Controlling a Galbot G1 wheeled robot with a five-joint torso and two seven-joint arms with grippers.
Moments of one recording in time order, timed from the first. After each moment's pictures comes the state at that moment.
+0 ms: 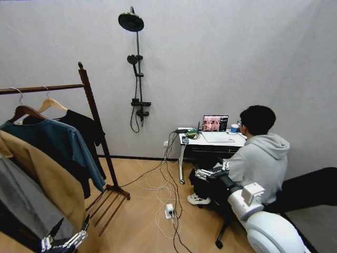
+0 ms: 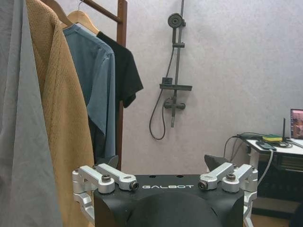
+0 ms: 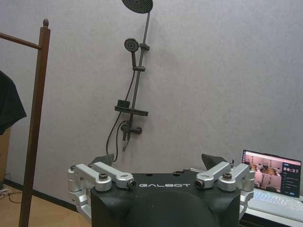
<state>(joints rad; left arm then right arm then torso) 1.94 -1.35 -0.90 -2.27 -0.51 -0.14 0.13 -1.26 0.95 0.57 2.49 0.52 -0.52 0.24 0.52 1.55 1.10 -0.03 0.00</state>
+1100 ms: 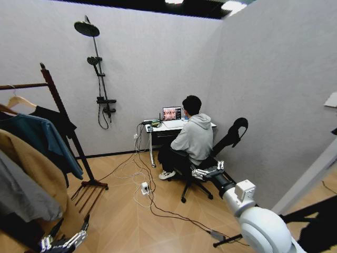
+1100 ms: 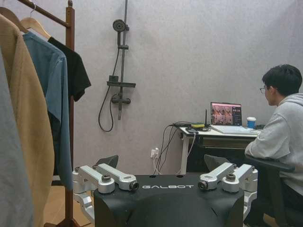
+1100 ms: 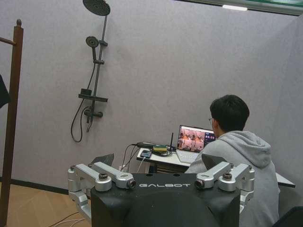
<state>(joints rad) 1.94 -1.35 -0.90 -2.27 -0.51 -0.14 0.13 -1.21 0.96 0.51 2.43 0.50 -0.51 0.22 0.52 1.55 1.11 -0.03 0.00</state>
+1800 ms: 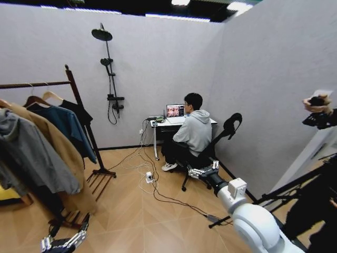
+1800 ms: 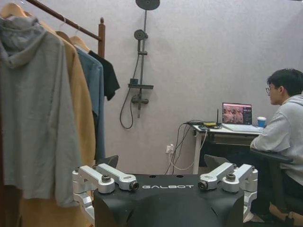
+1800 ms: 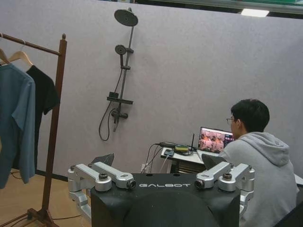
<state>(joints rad) 1.94 -1.35 -0.90 -2.27 -0.51 -0.14 0.13 -1.15 0.96 0.46 2.38 0.49 -0.51 0.21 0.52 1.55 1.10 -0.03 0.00</state>
